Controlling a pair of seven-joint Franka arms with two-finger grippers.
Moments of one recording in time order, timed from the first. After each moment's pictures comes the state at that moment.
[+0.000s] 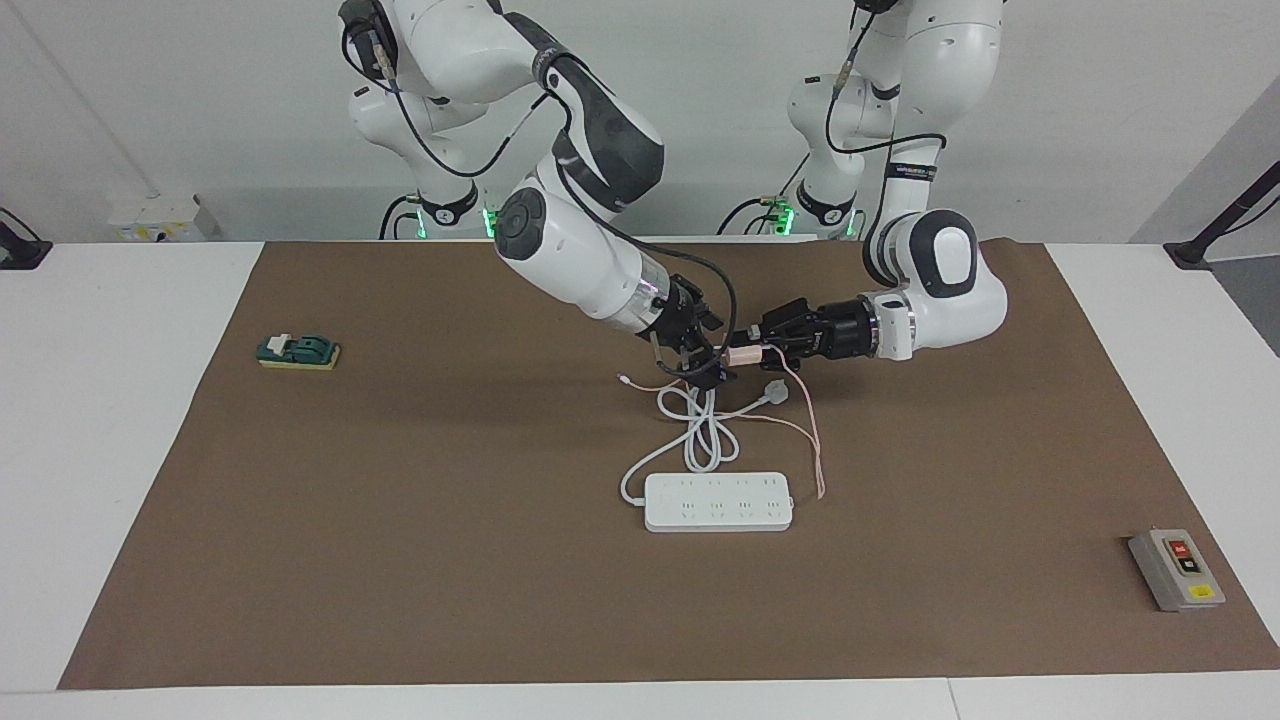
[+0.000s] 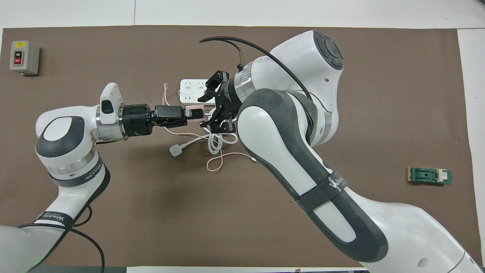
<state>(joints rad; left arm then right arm) -0.17 0.18 0.00 -2.10 -1.62 1.79 0.71 0.43 0.46 0.07 -1.39 0.72 2.05 1.72</state>
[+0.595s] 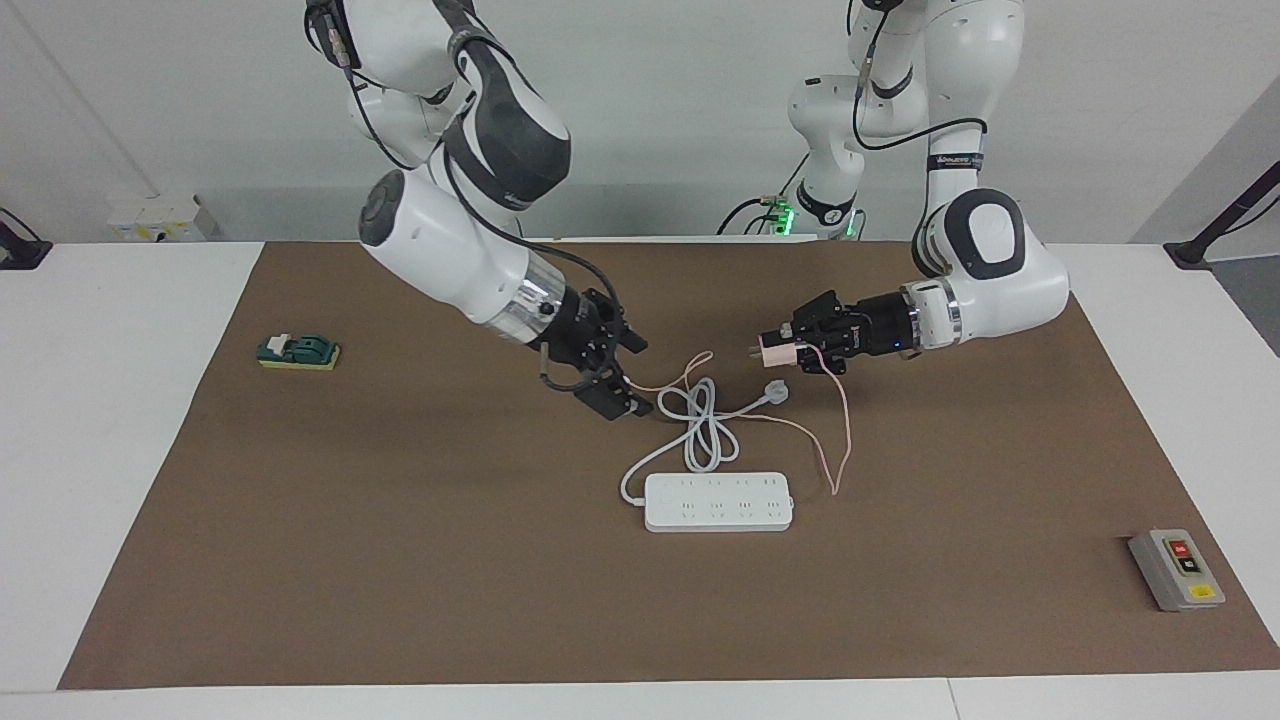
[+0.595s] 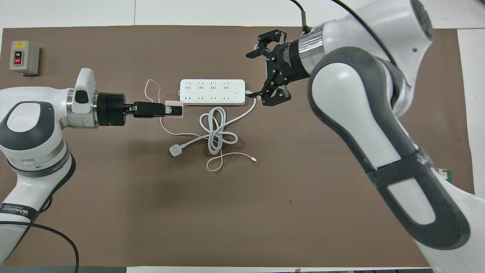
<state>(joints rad) -0.11 0.16 0.01 -1.86 -1.09 1.79 0.70 0.19 0.37 0.06 -1.37 0.60 1.88 1.42</state>
